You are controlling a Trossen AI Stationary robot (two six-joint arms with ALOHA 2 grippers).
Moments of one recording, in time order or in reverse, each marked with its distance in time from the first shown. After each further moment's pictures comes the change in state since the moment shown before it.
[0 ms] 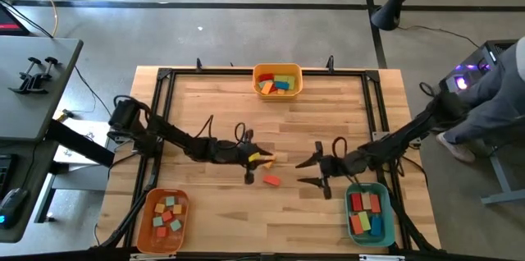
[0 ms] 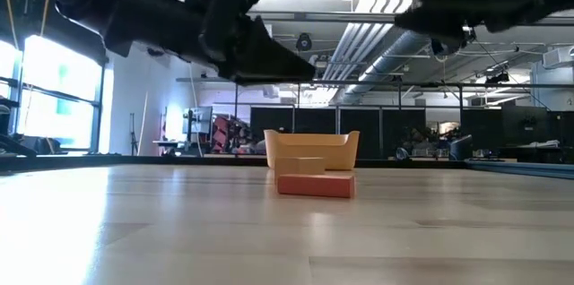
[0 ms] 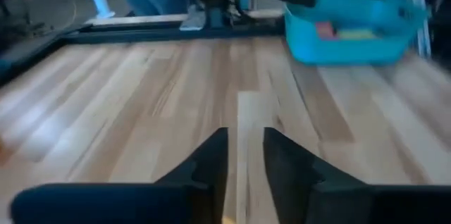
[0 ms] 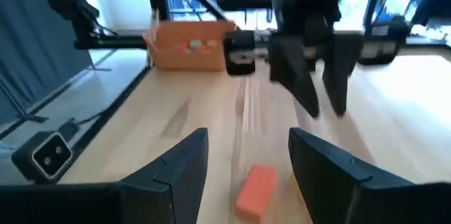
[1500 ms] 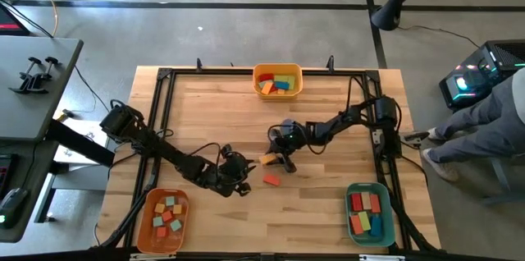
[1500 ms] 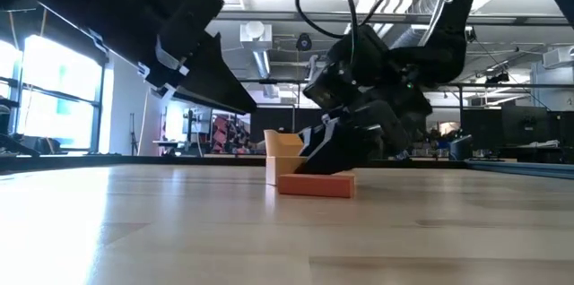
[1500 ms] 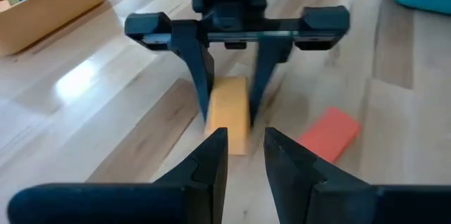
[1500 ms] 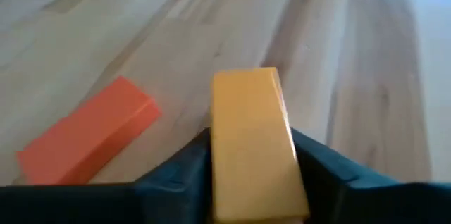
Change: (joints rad) left arm -0.264 -0.036 0.097 -0.616 -0.533 -0.580; right arm -0.564 0.728 0.413 -0.108 -0.786 -0.336
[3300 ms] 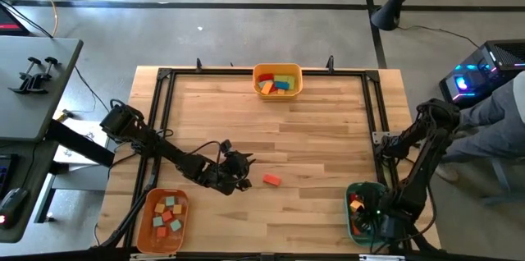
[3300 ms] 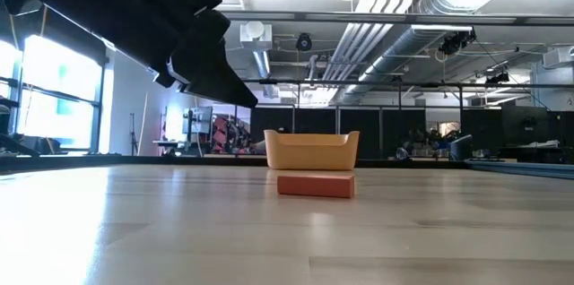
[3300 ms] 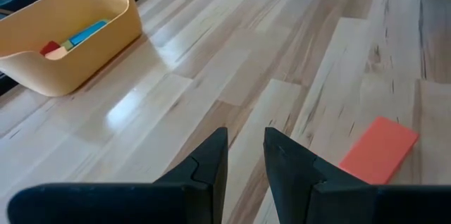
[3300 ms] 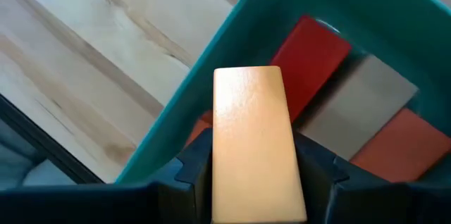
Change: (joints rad) left arm 0.018 0.000 0.000 0.005 -0.105 0.151; right arm 1.247 -0.541 0.064 -1.405 0.655 2.300
